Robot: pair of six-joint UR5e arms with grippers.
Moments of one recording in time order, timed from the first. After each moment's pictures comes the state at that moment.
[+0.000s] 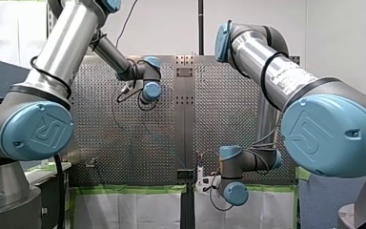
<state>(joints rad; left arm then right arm) -0.37 -2.03 -1.52 -2.79 -2.19 -0.94 2.19 -0.62 2.02 -1.24 1.69 1.63</state>
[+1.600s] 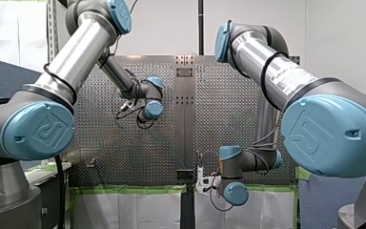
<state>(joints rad) -0.36 -2.19 -1.48 -2.79 -2.28 -0.95 2.19 -0.62 2.02 -1.23 1.69 1.63</state>
